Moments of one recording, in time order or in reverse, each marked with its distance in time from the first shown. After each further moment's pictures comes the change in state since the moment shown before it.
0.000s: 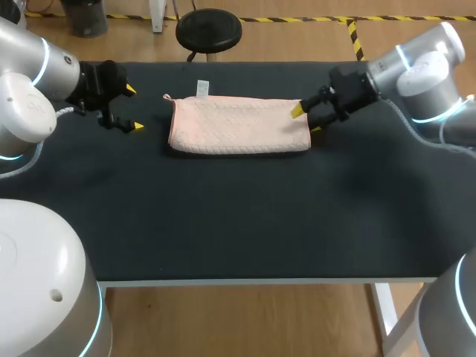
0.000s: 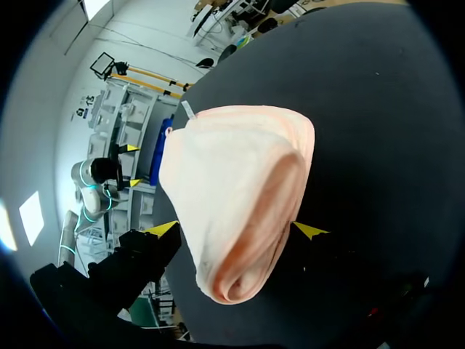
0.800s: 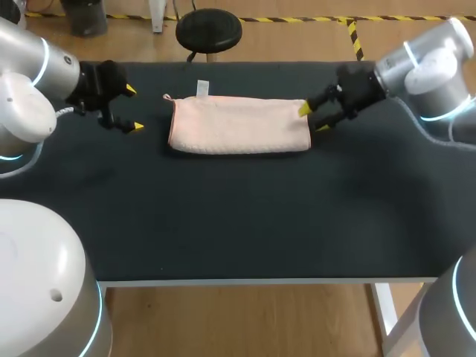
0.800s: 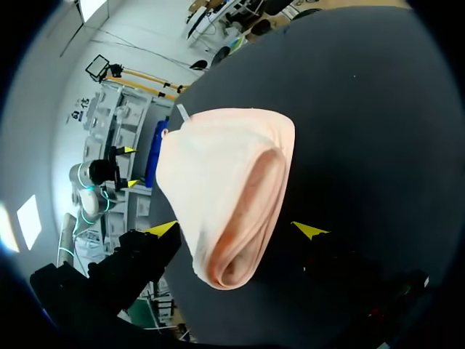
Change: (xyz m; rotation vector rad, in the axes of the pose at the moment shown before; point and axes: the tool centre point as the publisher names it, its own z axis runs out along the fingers) left arm 0.000 0.000 0.000 0.000 0.000 0.000; right arm -0.007 -0.005 -0.017 -0.004 -0.031 0.016
